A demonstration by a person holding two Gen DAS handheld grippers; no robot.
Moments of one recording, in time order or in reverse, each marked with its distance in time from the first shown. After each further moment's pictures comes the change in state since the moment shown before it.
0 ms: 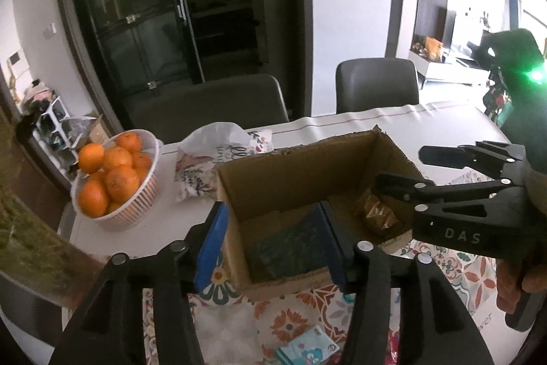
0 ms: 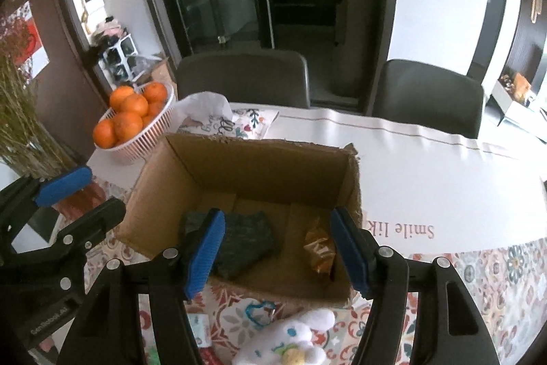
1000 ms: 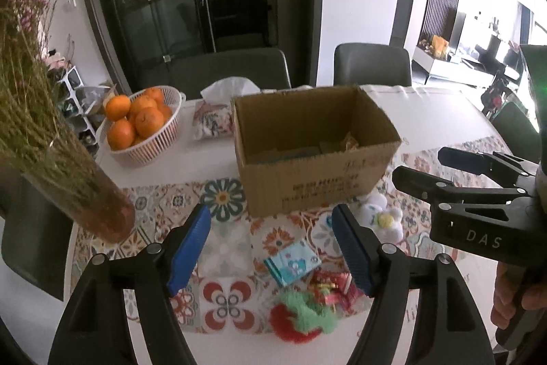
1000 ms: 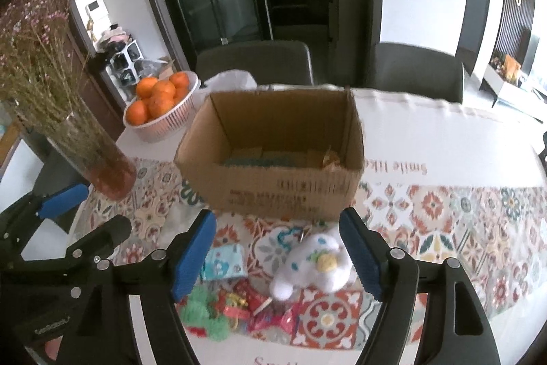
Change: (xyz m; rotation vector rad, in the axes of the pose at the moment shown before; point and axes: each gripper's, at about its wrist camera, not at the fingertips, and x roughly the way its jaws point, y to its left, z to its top) left arm -0.086 -0.002 -0.078 -0.066 0.075 0.003; right arm -0.085 0.028 -0.089 0.056 0.008 0.021
